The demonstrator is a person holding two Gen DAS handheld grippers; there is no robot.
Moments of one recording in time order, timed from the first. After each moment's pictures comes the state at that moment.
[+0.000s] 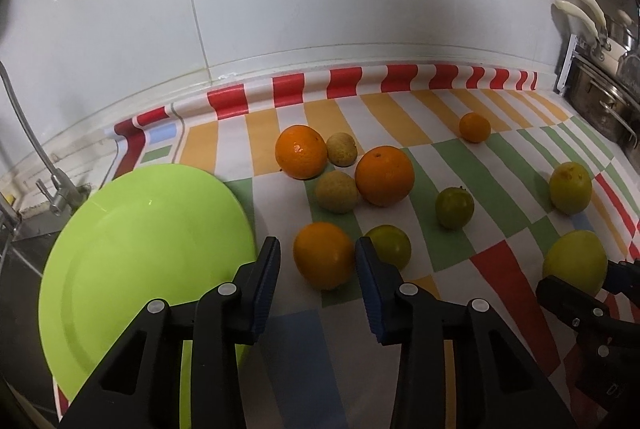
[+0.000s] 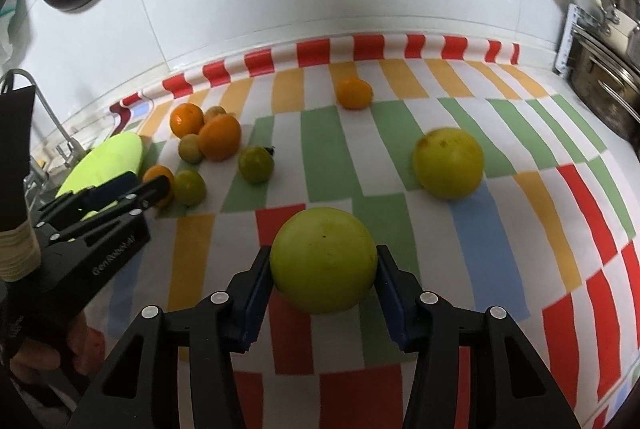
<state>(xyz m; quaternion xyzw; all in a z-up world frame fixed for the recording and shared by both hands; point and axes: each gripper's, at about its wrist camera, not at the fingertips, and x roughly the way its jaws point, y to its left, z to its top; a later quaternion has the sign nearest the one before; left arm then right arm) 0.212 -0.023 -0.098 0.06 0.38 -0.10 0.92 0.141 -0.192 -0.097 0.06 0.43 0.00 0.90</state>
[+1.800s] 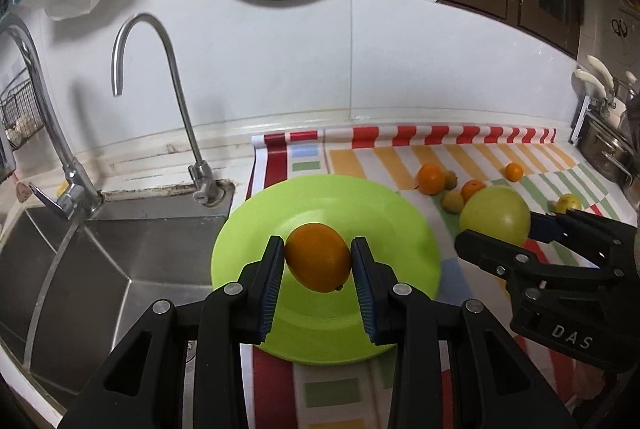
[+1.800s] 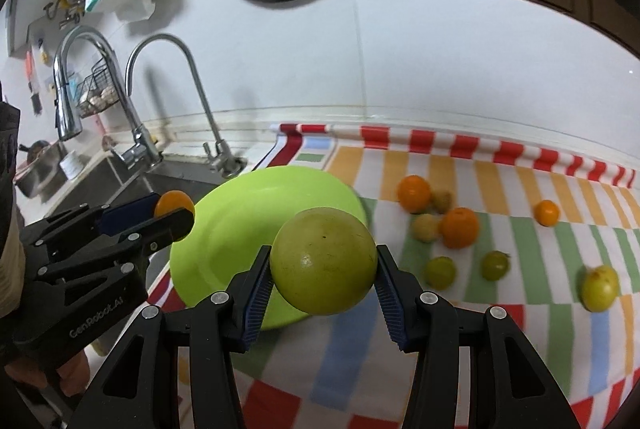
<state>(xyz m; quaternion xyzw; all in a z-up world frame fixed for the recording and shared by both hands) 0.138 0.137 -0.029 0.03 0.33 -0.05 0.94 0.136 -0.034 -0.035 0.00 0.34 0.18 0.92</state>
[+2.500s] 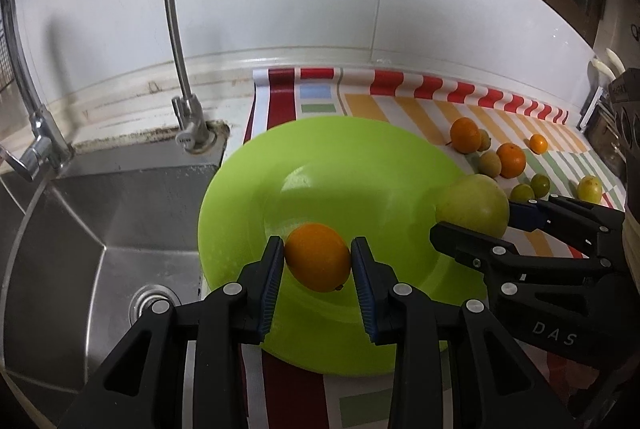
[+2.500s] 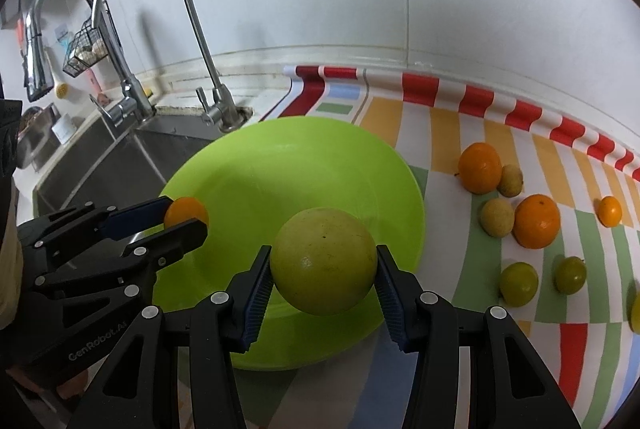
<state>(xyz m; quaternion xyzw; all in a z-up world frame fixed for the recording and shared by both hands) 0.177 0.165 -0.083 0.00 0.40 -0.07 0.91 0.189 0.012 -0.087 -0.03 0.41 0.20 0.89</state>
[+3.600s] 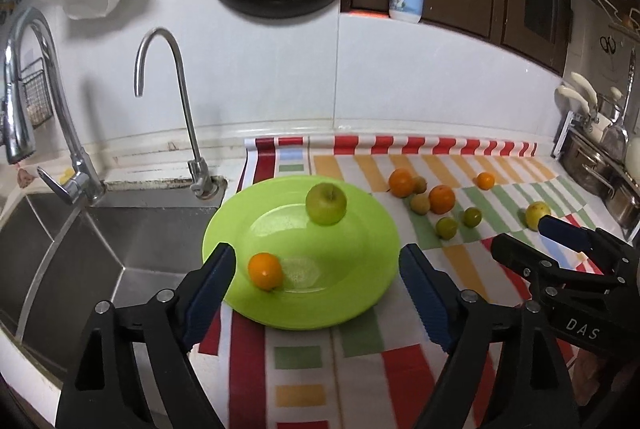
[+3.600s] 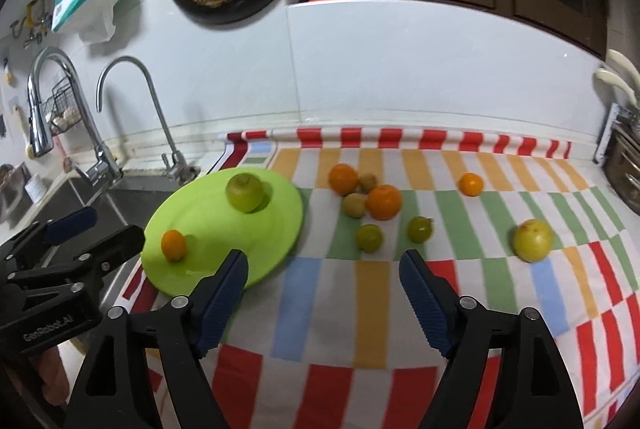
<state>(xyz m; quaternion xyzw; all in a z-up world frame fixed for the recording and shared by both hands) 0.088 0.117 -0.008 0.00 0.31 -0.05 0.95 0.084 -0.076 -0.023 0.01 0.32 0.08 0.94</state>
